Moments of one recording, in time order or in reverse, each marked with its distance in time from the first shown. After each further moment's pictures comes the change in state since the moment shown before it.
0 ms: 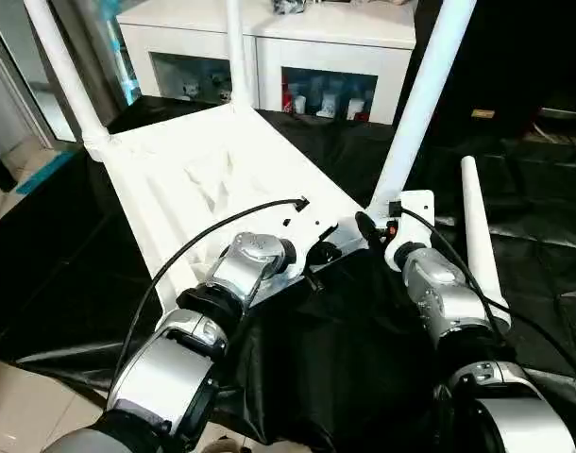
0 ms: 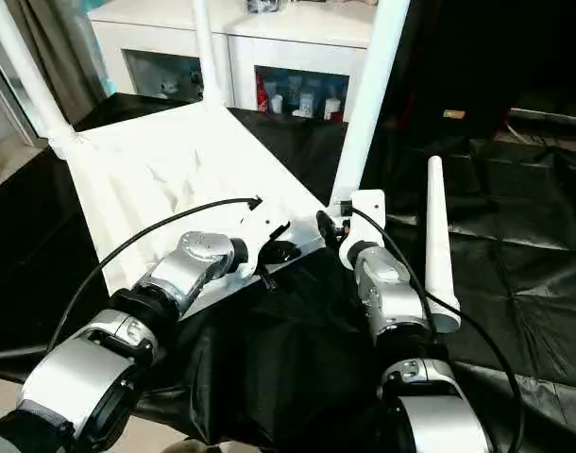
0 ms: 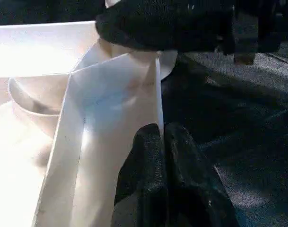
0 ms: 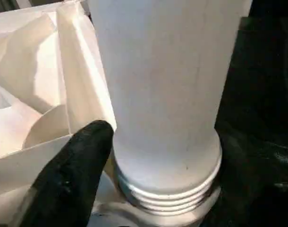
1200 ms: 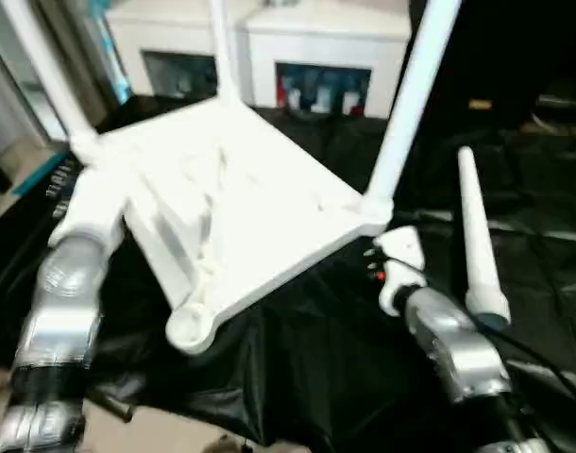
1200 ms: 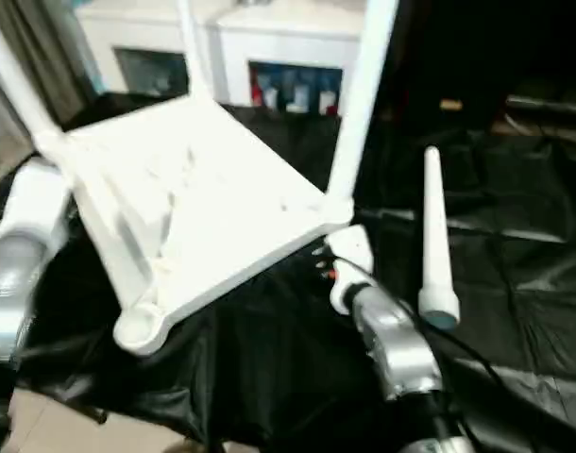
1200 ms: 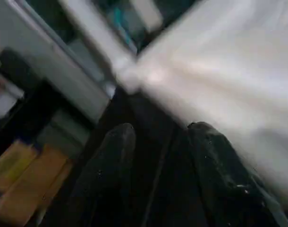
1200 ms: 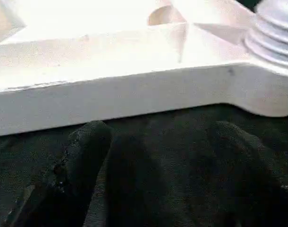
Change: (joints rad) left arm 0.606 0.408 0.421 -0.897 0.190 0.317 0.569; right arm 0.278 -0.036 0.186 -0.437 -0.037 0.244 0.130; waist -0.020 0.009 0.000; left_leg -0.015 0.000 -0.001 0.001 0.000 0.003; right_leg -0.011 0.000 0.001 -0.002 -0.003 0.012
